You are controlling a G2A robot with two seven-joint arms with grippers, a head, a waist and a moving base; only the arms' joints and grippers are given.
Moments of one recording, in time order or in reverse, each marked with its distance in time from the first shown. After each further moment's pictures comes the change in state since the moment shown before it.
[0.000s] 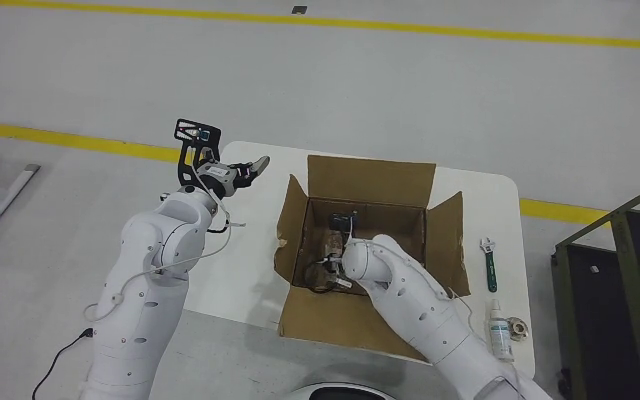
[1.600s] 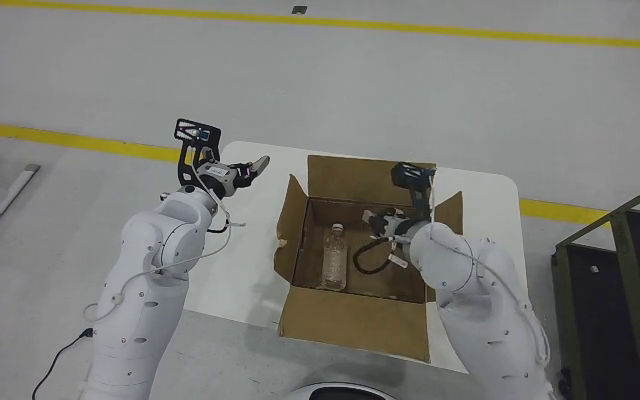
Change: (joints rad) left arm 0.000 0.000 0.000 0.000 0.000 0.000 0.000; right arm -0.288 0.112 0.435 -0.911 -0.310 0.007 0.259
